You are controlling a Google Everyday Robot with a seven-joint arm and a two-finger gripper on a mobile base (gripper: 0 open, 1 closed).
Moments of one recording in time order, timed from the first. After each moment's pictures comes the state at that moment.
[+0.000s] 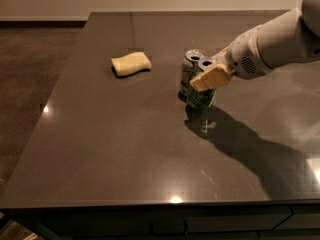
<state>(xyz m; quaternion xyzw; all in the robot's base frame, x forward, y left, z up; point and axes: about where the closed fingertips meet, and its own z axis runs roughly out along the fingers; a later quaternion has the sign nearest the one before) 0.552 -0.109 0.930 -0.45 0.80 0.14 0.38</state>
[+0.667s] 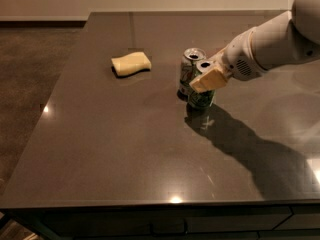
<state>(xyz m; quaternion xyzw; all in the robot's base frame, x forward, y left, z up) 0.559 -0.112 0.922 -0.46 0.80 0.11 0.37</state>
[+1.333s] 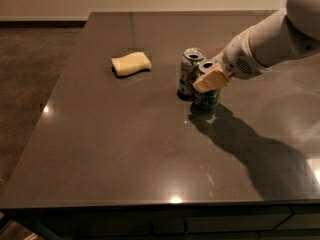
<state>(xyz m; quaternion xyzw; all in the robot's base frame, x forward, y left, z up) 0.561 -0.118 0.916 -0.48 0.80 0.09 0.34</state>
